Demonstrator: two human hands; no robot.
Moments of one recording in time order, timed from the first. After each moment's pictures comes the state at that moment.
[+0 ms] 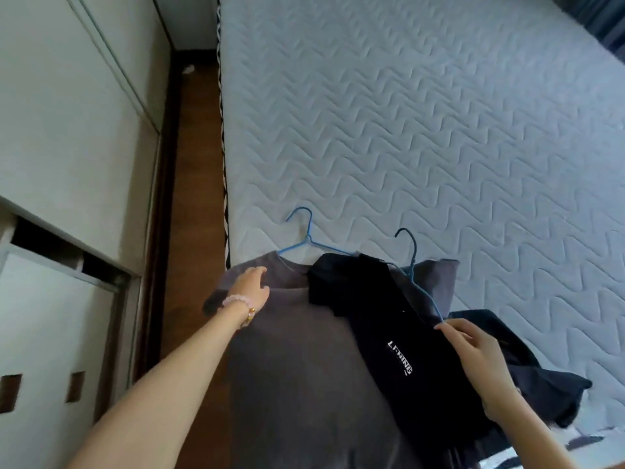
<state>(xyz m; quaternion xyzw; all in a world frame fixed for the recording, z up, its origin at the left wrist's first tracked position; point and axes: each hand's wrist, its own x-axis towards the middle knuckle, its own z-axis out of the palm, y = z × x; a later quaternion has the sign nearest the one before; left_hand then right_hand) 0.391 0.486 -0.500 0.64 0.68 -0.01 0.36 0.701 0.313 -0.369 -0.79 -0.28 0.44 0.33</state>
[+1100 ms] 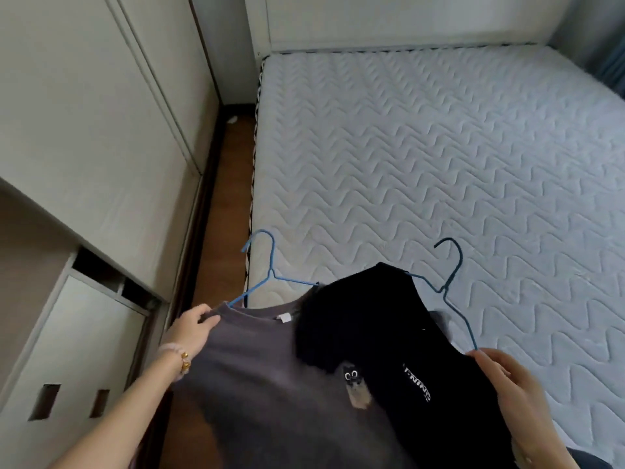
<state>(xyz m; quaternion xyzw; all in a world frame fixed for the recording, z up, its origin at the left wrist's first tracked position) 0.306 0.456 -0.414 0.49 0.79 0.12 0.36 0.733 0.336 -0.300 -0.77 -0.29 0.44 0.37</state>
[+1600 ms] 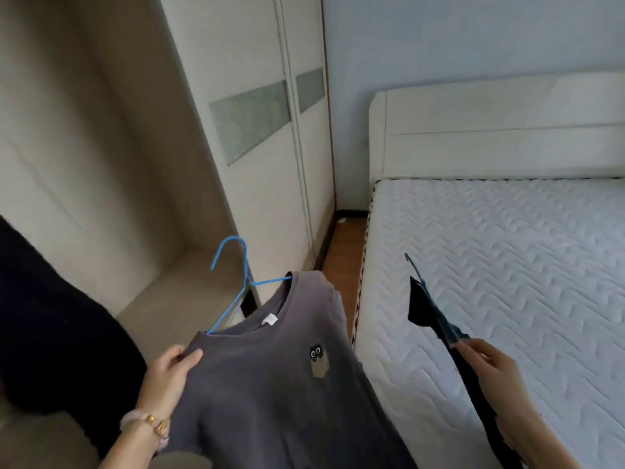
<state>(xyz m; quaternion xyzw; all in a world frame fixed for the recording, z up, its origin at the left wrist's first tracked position) 0.174 0.225 -0.154 0.30 0.78 0.48 0.26 0.590 0.322 -0.161 -0.63 -0.48 0.46 0.40</state>
